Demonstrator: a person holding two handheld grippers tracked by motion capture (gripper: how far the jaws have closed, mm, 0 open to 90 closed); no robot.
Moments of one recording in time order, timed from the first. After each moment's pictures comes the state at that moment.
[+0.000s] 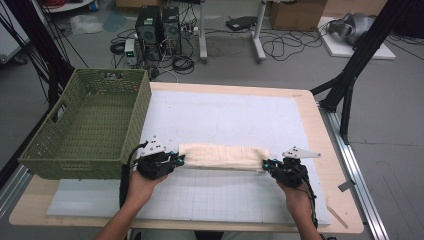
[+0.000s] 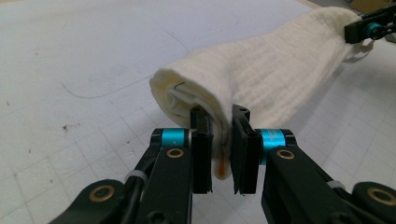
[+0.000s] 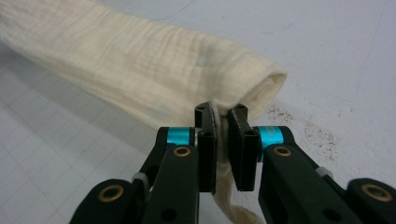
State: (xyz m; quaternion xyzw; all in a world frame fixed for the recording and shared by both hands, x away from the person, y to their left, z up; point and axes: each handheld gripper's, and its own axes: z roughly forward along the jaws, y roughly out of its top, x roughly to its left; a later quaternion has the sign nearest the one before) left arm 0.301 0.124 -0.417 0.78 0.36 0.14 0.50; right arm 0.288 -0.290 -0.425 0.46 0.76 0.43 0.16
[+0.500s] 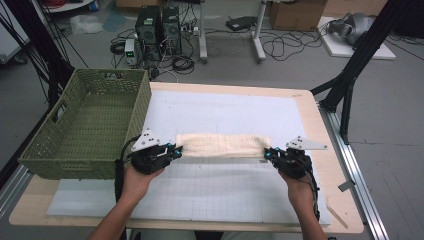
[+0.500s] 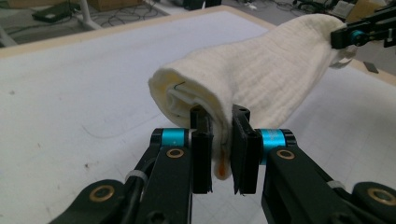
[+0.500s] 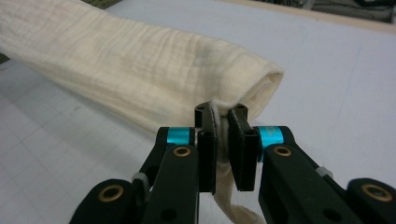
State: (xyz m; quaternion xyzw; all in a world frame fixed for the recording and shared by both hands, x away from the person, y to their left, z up) left arm 0.297 0.134 -0.378 0.75 0.34 0.16 0.54; right arm 0.297 -0.286 -0.387 0.43 0.75 0.45 0.20
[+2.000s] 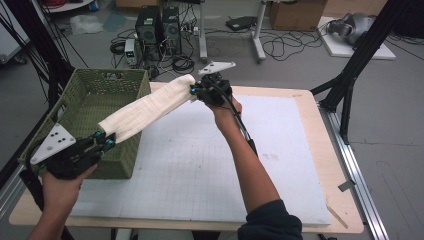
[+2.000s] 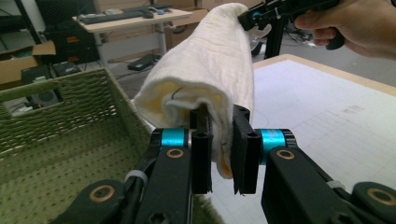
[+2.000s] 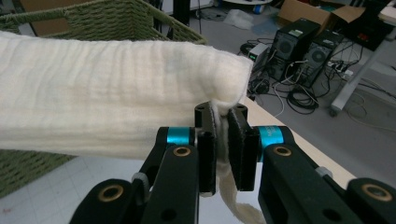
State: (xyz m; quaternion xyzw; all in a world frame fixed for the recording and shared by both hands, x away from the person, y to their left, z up) left arm 0.237 0.262 -0.310 0.69 0.37 0.31 0.54; right arm 0.440 -0.078 -0.282 0.29 0.80 0.47 0.22
